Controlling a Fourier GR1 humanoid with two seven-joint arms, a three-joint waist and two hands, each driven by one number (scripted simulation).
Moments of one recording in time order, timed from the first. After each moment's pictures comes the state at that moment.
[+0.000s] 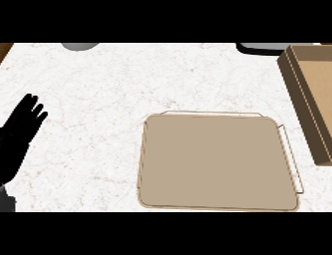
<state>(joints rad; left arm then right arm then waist) -0.05 0.20 0.23 -1.66 0.20 -0.12 0.31 -1.14 -0.57 -0.04 -0.71 1.13 -0.04 0.84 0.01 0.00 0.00</state>
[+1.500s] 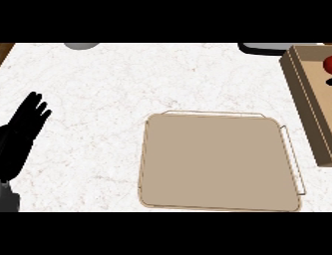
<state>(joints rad) -0.07 0.19 0.22 -1.64 0.19 -0.13 0.30 -0.91 -0.61 -0.37 -0.35 0.87 -0.42 0.34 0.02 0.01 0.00</state>
